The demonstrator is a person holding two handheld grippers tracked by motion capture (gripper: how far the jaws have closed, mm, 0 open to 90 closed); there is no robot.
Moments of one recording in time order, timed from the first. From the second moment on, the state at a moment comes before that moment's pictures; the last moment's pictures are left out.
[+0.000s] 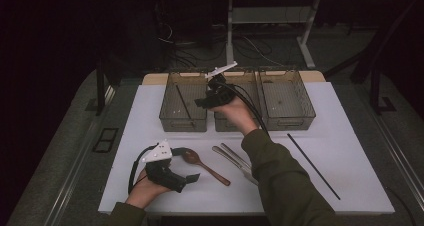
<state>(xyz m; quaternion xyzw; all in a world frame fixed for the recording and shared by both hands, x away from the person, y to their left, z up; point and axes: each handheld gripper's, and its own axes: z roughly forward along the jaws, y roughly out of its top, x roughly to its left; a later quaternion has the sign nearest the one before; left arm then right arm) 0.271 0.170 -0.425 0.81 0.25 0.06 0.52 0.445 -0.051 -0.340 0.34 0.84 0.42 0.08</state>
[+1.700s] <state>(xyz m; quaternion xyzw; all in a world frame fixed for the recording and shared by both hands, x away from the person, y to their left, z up) 0.273 0.171 -0.428 0.81 0.26 0.06 0.52 0.312 -0.263 -0.377 0.39 0.81 0.43 0.13</state>
